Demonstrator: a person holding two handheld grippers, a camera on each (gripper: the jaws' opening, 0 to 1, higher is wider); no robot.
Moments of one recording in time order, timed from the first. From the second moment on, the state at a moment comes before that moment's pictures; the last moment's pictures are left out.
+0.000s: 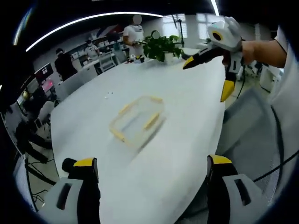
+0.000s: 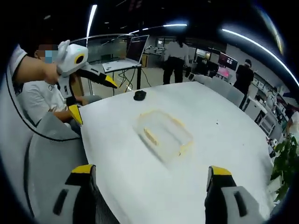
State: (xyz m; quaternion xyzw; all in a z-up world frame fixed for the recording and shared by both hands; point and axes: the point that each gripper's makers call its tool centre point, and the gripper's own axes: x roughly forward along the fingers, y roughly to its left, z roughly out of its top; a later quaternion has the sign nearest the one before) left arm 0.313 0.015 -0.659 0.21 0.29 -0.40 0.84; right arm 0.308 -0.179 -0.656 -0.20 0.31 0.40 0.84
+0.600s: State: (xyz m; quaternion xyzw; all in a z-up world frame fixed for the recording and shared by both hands) left arm 0.278 0.037 -0.645 0.16 0.28 -0.35 0.88; right arm 0.275 -0.207 -0.631 -0.20 0.26 0.36 0.87
